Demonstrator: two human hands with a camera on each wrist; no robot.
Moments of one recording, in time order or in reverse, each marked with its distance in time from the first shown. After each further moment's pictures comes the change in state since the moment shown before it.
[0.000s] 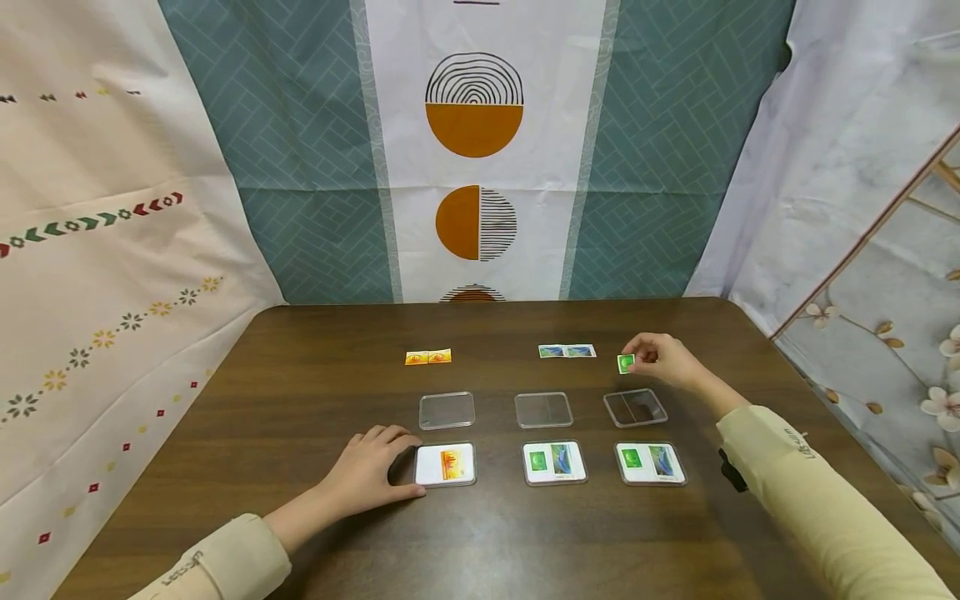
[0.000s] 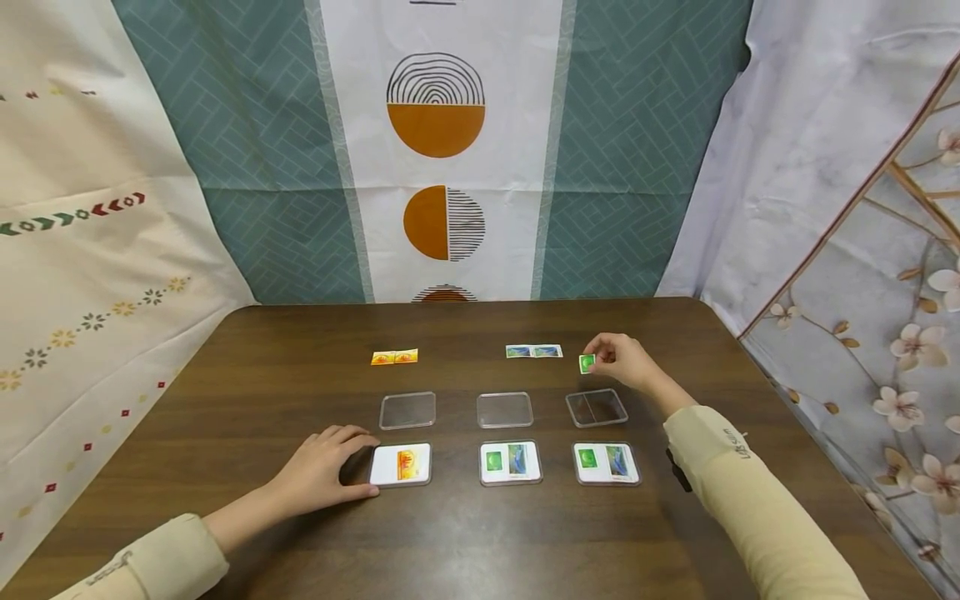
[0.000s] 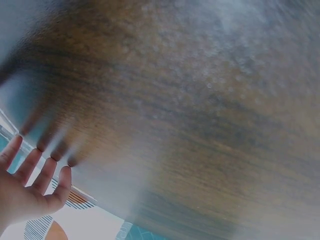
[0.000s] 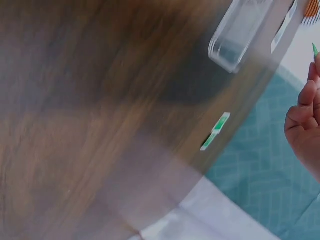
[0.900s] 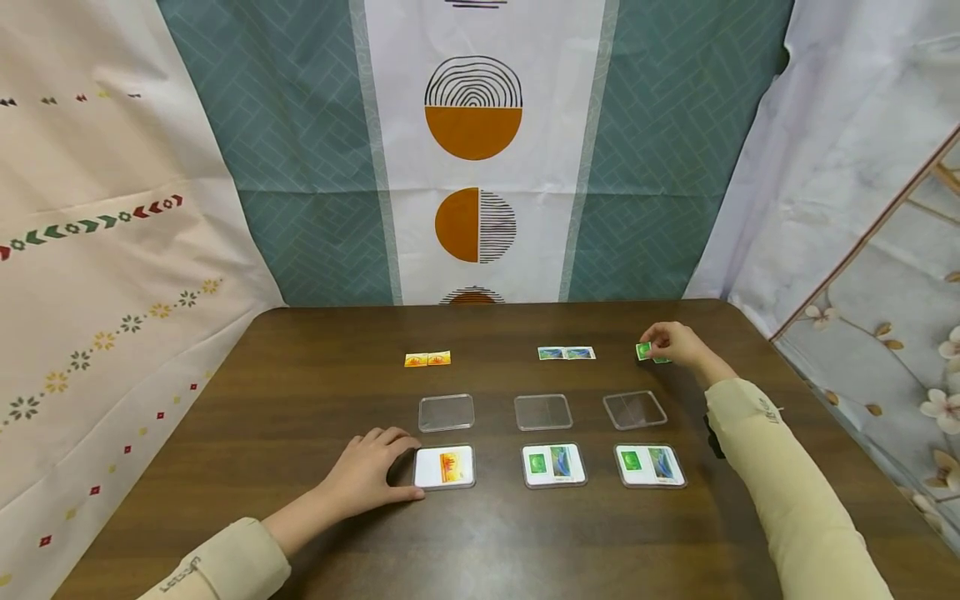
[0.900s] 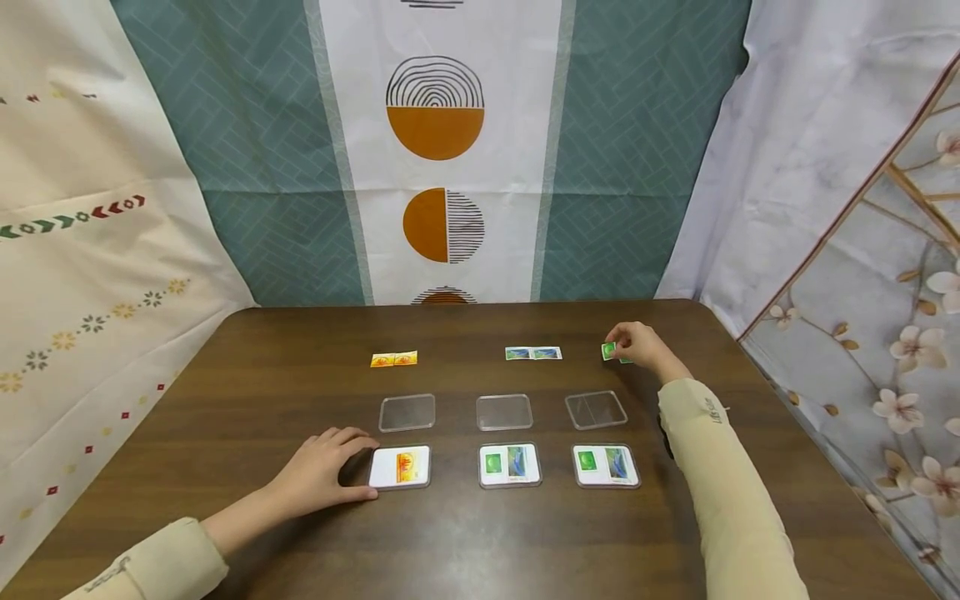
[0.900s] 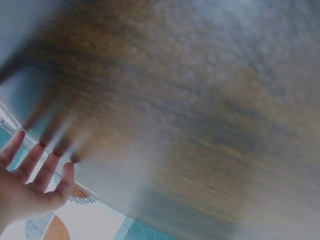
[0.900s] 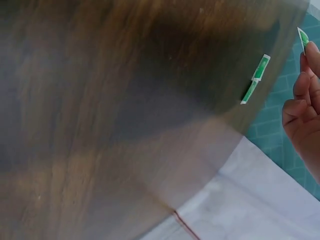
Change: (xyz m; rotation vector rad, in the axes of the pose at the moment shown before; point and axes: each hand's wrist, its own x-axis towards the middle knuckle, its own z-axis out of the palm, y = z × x) left_hand 0.001 -0.001 -0.002 0.009 -0.001 0.015; right_hand 0.027 0.056 -0.022 -0.086 -0.048 0.137
